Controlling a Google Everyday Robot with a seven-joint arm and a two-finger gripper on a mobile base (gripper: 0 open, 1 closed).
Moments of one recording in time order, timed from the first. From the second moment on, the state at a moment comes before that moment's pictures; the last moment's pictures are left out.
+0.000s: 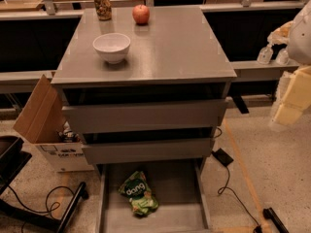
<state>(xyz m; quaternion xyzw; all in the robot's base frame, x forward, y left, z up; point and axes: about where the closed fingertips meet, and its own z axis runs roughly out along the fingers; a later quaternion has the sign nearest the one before) 0.438 -0.214 0.986 -0.60 0.78 -0.05 0.17</state>
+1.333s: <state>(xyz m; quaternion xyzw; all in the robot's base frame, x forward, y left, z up) 0.417 -0.191 0.840 -0.56 0.78 0.06 0.26</state>
